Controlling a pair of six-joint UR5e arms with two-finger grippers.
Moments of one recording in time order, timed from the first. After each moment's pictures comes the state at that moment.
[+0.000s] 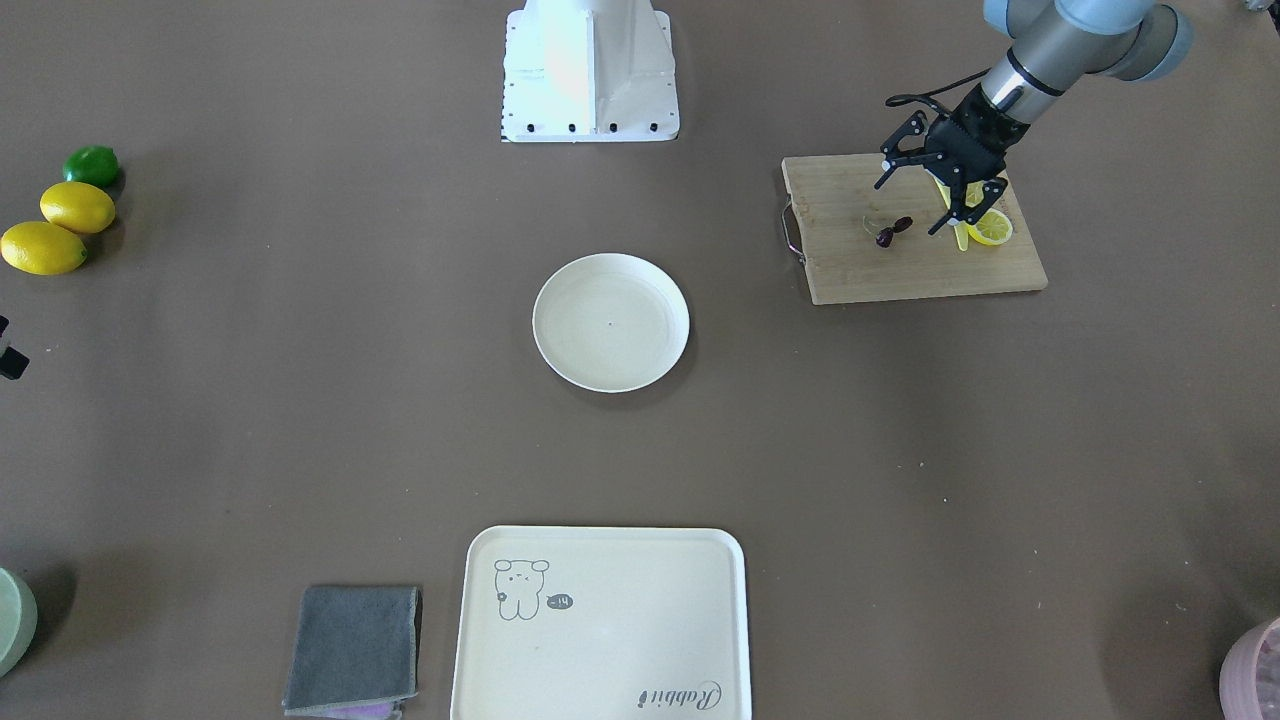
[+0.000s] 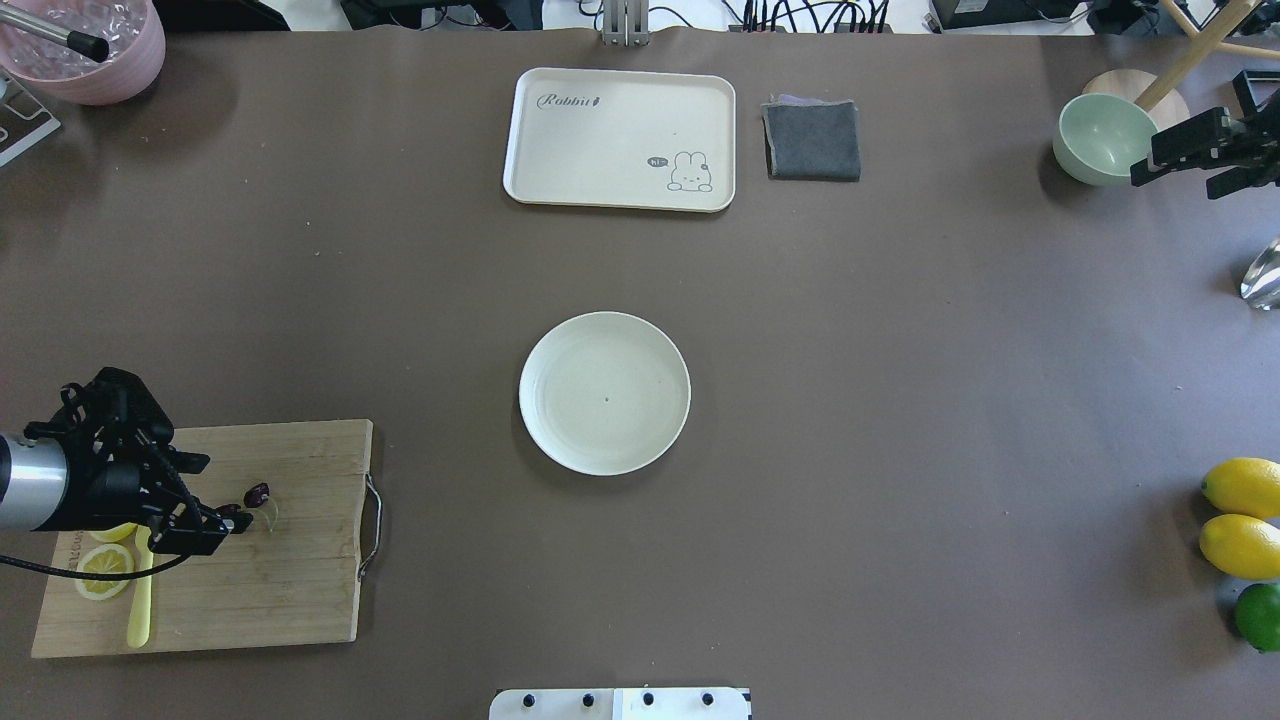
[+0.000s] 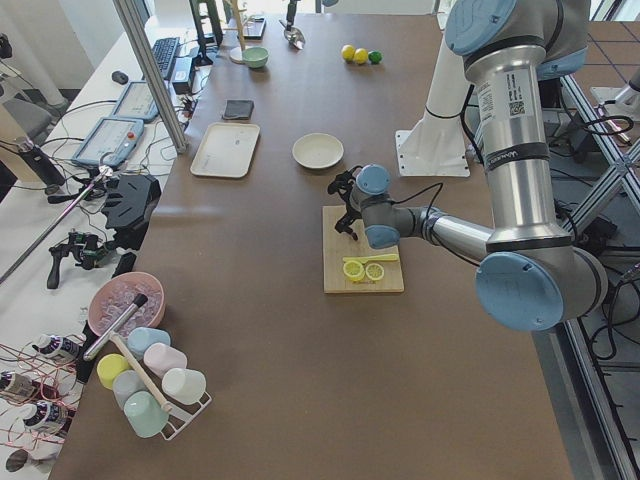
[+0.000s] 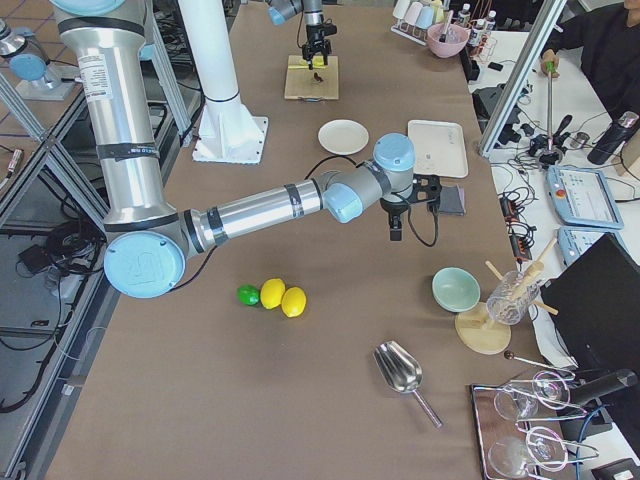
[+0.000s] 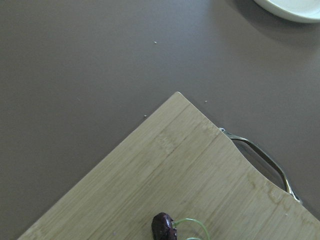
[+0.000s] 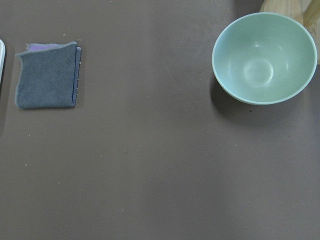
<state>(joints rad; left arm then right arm) -0.54 -1.34 -1.94 -2.54 -1.92 -0.56 1.29 -1.43 1.74 -1.24 2.37 0.70</state>
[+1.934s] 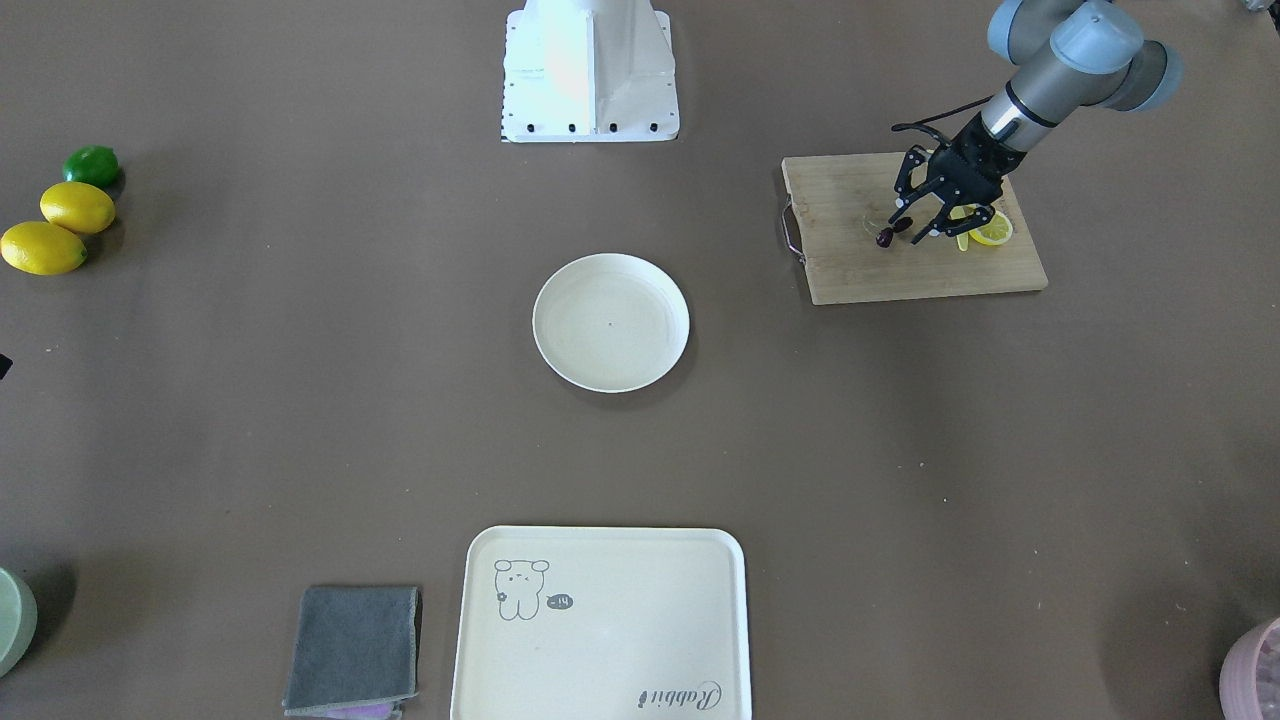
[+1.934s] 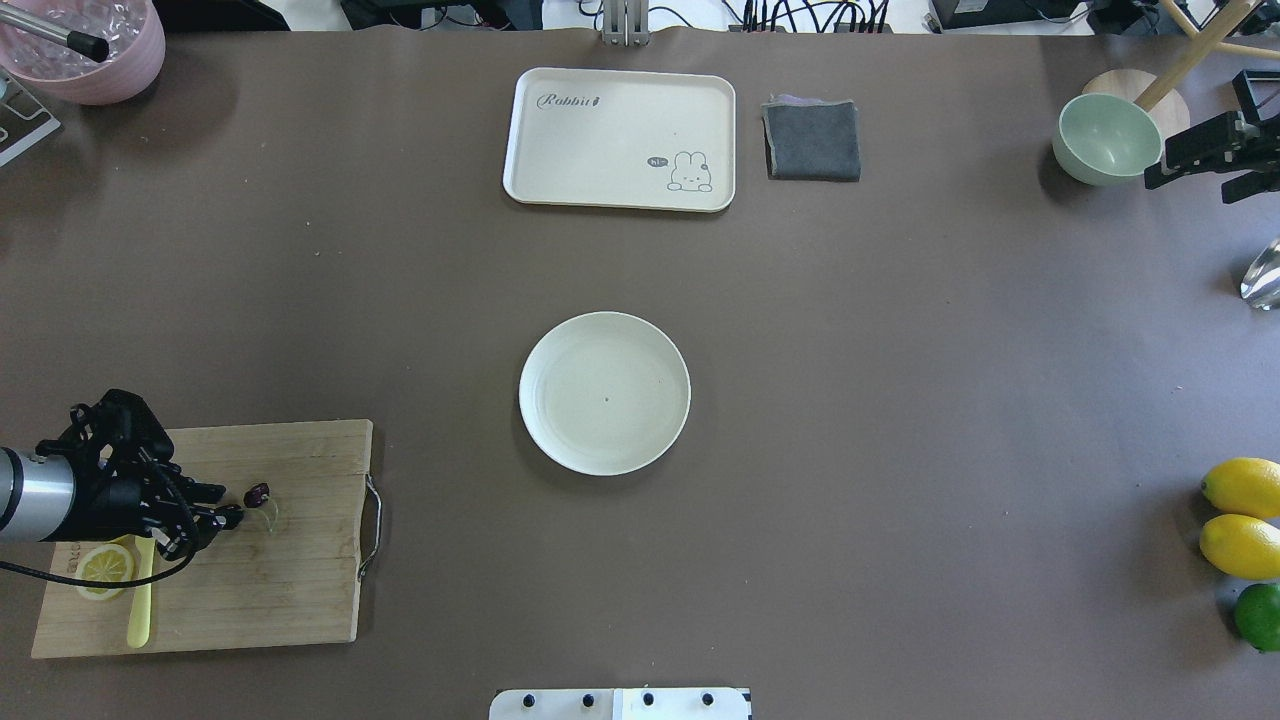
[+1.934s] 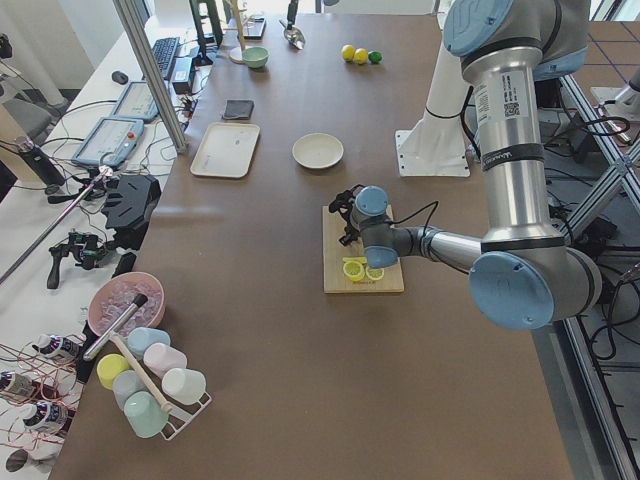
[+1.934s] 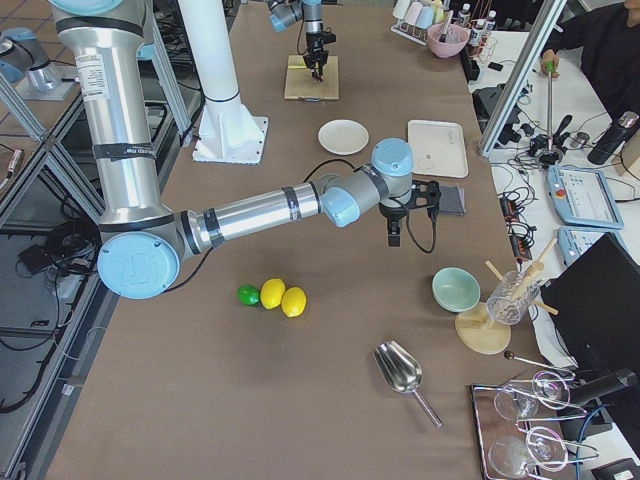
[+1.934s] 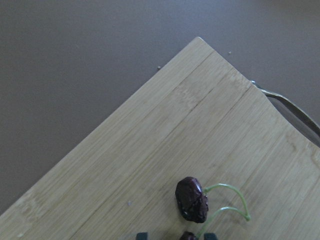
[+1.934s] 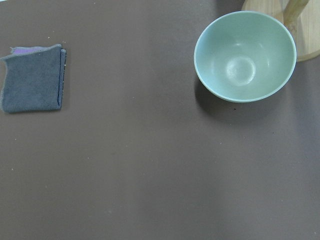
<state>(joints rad) -0.53 -1.34 -1.81 -2.66 -1.93 -0.57 1.30 -1.44 1.73 -1.24 2.36 0.71</state>
